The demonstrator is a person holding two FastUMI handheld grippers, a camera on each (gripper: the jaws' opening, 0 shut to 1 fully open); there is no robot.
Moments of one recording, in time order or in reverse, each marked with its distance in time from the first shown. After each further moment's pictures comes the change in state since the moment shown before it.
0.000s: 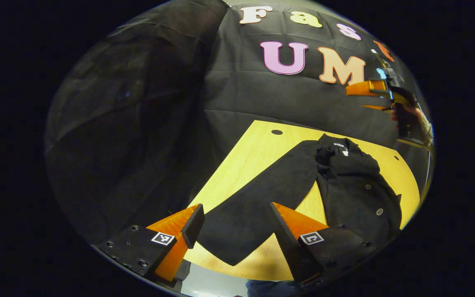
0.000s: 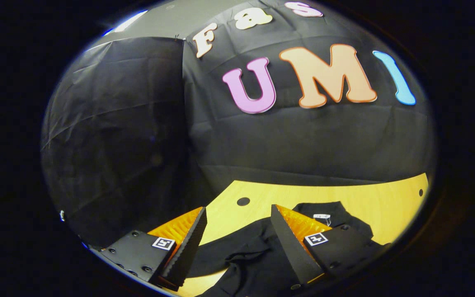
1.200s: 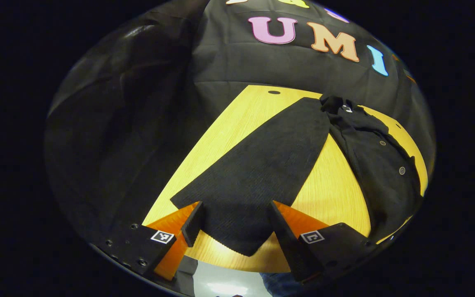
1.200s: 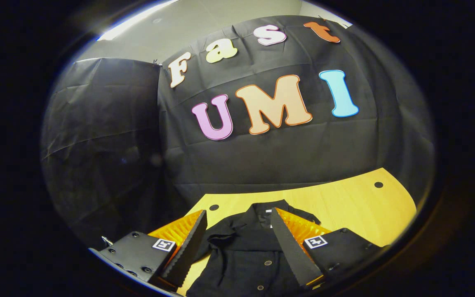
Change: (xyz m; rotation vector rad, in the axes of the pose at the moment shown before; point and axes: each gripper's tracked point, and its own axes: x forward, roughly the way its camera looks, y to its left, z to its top) left arm 0.033 0.013 -0.096 0.090 0.165 -0.040; right arm -0.166 -0.049 -0.021 0.106 -0.118 -0.235
